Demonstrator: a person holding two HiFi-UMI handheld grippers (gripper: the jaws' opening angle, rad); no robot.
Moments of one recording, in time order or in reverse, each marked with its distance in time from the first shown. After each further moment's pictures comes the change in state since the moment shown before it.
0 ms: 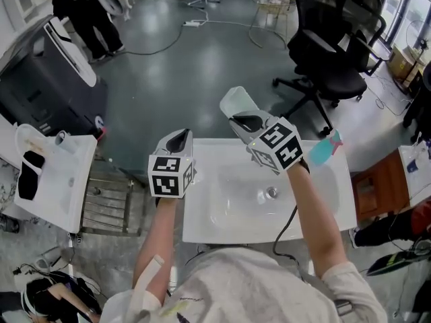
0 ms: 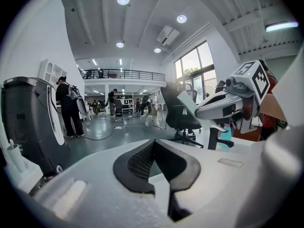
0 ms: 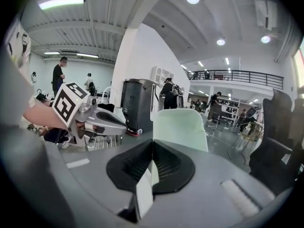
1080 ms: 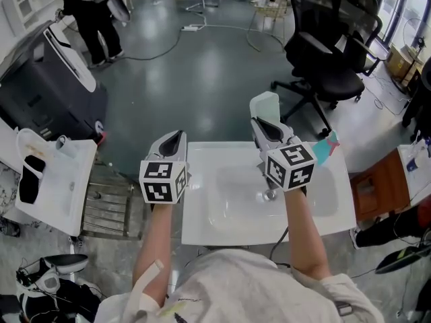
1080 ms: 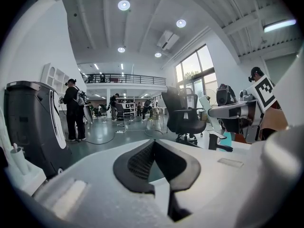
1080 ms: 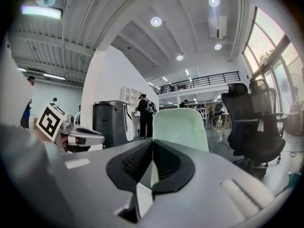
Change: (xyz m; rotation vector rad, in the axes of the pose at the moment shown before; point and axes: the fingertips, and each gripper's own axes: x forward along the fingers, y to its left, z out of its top) left arm -0.017 -0.003 0.023 0.003 -0.054 0.021; right arm -0.071 -0.041 -0.007 0.286 -0.239 -0.329
